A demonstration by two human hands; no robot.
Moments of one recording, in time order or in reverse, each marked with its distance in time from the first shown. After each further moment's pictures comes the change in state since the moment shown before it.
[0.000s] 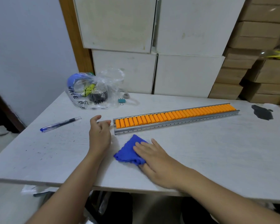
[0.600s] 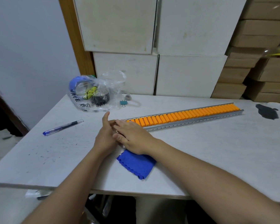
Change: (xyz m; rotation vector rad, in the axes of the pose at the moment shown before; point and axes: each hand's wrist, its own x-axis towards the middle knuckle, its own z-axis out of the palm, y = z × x) left_hand 0.020 -0.016 -0.001 0.417 -0.364 0.177; right_hand 0.122 0.006 0.001 0.010 0.177 -0.064
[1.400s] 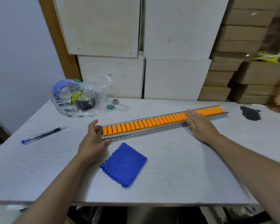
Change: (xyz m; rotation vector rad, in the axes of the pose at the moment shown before) left_hand -0.002 0.007 0.001 0.024 -0.009 -0.089; right_hand -0.140 0.222 -0.082 -0.113 0.259 0.499
